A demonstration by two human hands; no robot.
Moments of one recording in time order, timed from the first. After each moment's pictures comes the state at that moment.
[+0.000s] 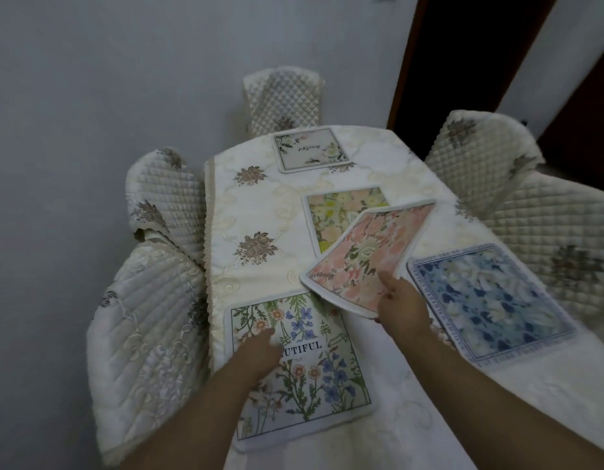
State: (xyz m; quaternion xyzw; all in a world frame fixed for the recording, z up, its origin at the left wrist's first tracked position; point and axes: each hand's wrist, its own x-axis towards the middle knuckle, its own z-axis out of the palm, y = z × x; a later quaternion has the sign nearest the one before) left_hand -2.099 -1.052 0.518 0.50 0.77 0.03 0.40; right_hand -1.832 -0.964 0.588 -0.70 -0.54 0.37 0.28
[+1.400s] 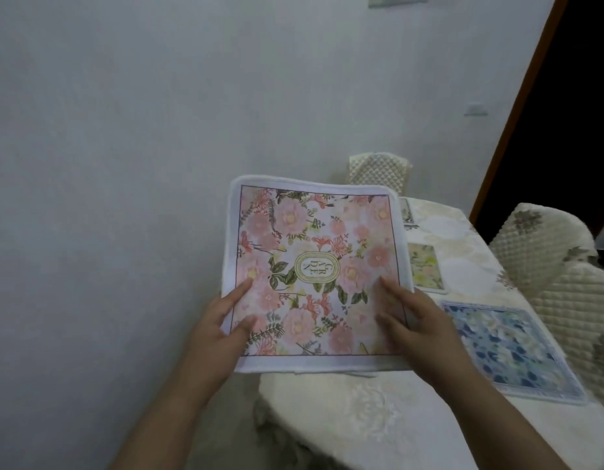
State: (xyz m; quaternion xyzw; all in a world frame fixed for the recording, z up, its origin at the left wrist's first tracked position) left_hand -1.983 -1.391 0.798 0.36 0.72 0.56 0.20; right_hand -1.733 -1.211 0.802 -0.39 -0.77 0.40 0.32
